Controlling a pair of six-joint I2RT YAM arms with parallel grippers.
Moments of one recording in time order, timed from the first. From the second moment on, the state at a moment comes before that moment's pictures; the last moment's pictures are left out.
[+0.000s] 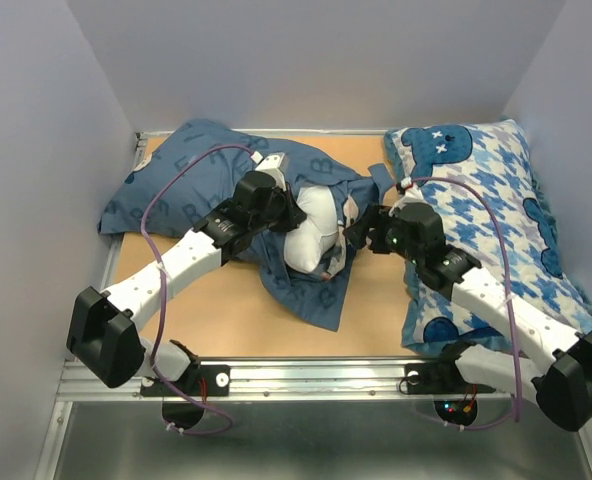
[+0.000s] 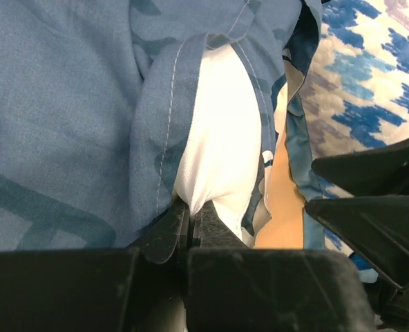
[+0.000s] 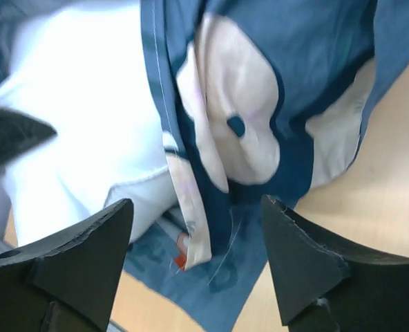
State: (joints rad) left arm -0.66 1.34 1.09 -0.24 0.03 -0.58; right arm 0.56 1.05 0.73 -0.10 0.03 0.64
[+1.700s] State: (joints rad) left arm -0.77 0.96 1.17 -0.45 -0.08 -0.58; right arm 0.30 1.88 1.17 0.14 -0.43 0.70
